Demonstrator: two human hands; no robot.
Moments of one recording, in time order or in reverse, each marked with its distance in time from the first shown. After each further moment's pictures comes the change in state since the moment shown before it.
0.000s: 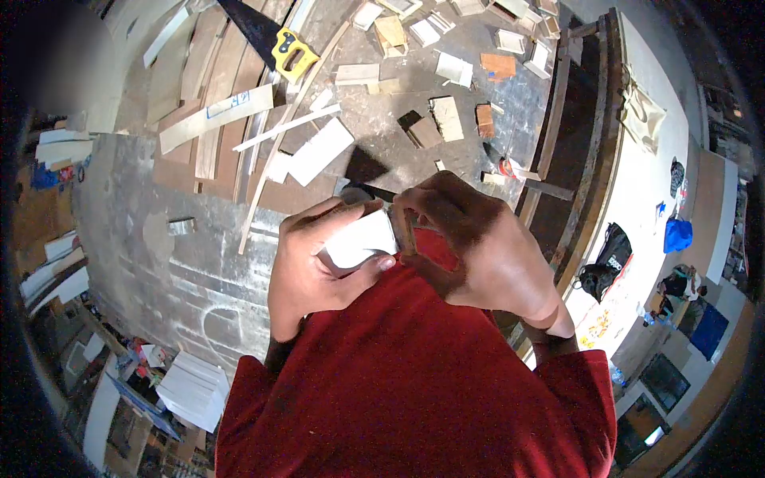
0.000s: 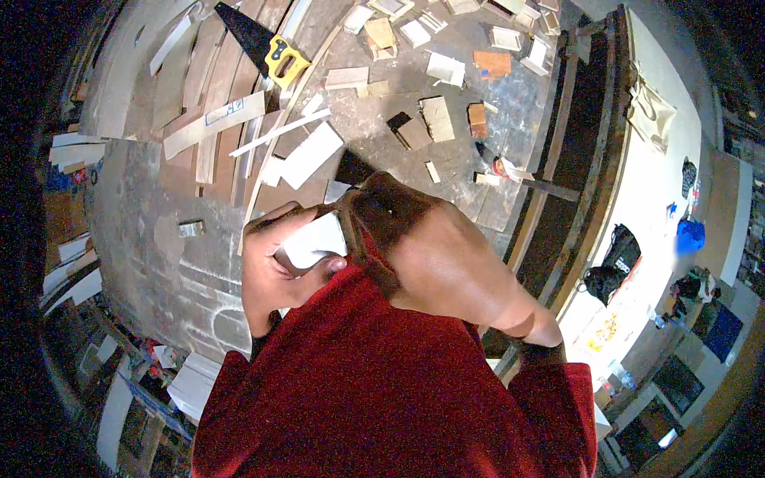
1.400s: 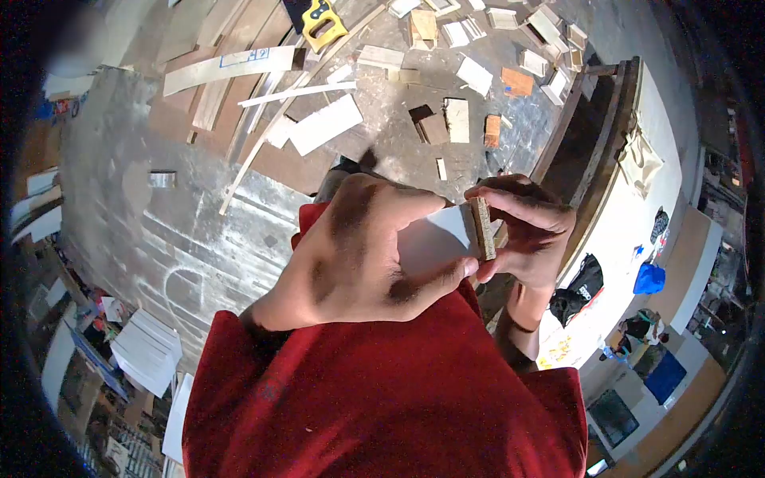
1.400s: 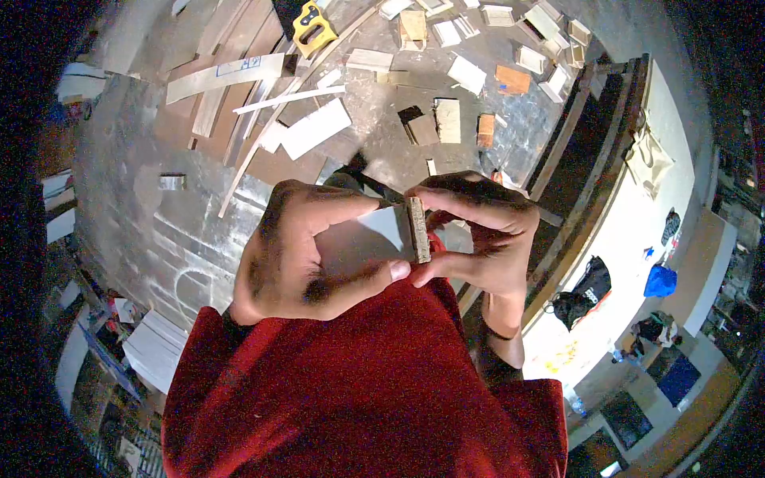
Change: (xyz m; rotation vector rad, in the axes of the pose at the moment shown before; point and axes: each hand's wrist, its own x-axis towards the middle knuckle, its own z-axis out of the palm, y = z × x) left_hand 0.002 0.035 0.014 -0.002 -0.162 -0.132; right_hand -0.019 0.046 0.009 0.805 0.298 -0.075
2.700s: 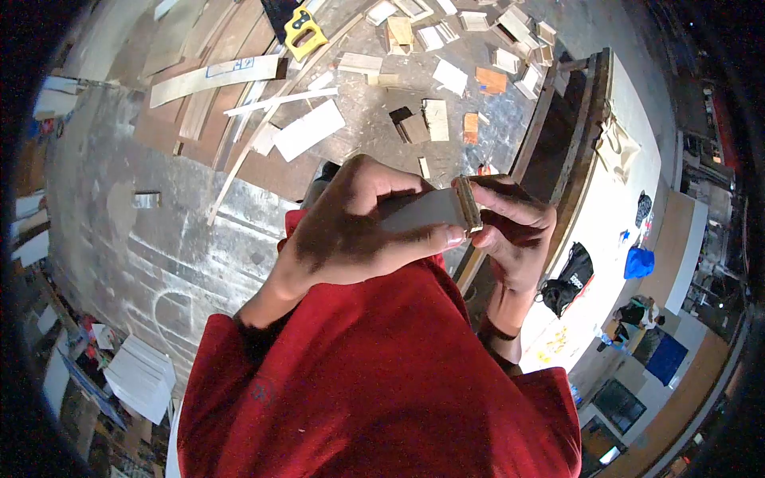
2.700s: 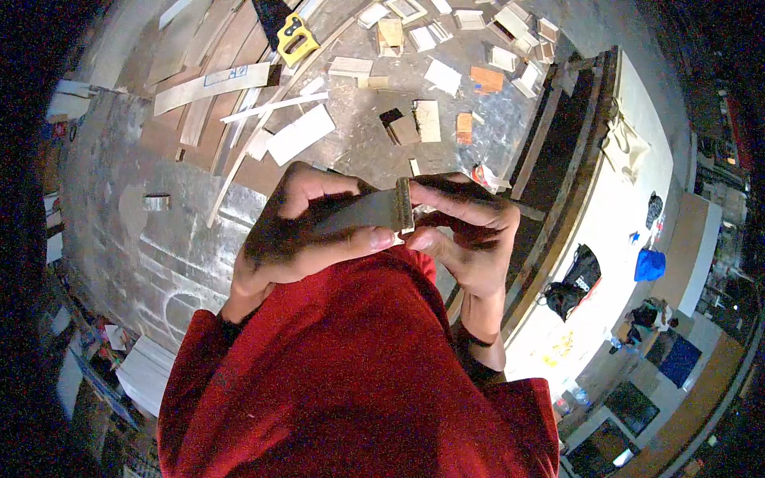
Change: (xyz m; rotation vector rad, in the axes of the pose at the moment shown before) left_hand -0.004 -0.023 0.013 -0.125 0.226 0.299; right_hand -0.036 -0.020 0.033 0.034 0.243 0.068
